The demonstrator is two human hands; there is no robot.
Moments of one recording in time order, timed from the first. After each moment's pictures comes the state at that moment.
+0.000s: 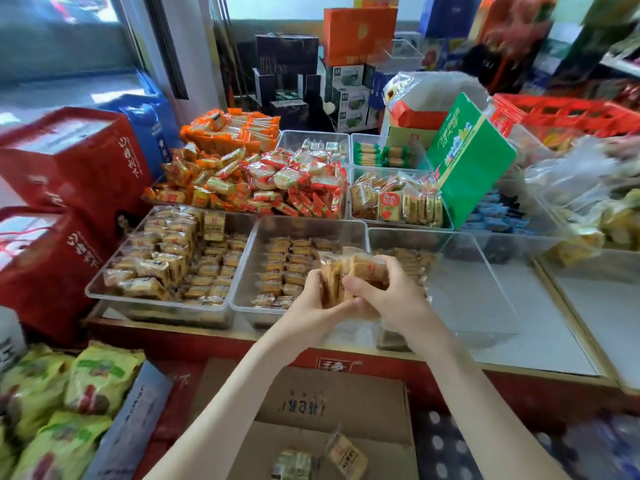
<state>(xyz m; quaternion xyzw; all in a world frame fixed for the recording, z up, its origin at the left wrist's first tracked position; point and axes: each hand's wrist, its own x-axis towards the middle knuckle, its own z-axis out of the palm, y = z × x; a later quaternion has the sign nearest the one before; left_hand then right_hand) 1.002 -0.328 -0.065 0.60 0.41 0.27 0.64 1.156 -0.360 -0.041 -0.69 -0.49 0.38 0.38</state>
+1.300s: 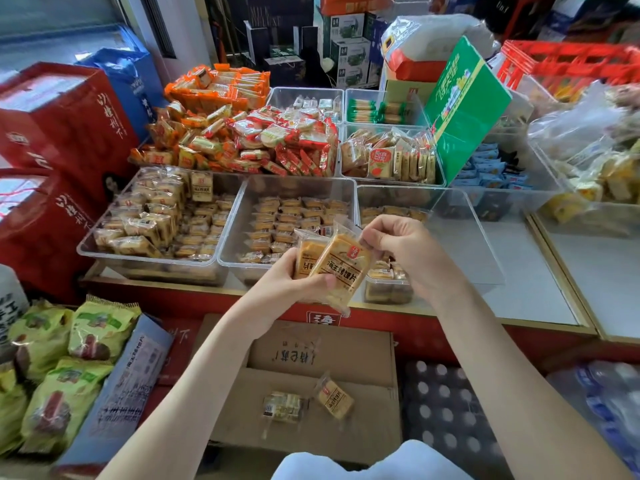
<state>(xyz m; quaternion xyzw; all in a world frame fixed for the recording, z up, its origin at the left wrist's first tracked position) 0.999 -0.359 -0.079 0.57 0.41 0.26 0.67 1.201 -0.382 -0.040 -0.62 -0.50 0.44 0.42</state>
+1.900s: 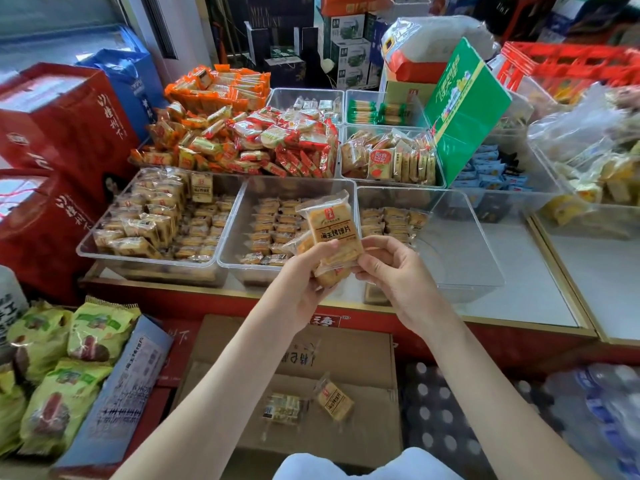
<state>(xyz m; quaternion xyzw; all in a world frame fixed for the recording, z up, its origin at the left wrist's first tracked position) 1.038 -0.361 -0.069 0.30 0.43 0.37 0.77 1.190 -0.403 -0.073 -0.52 -0.40 0.52 0.54</state>
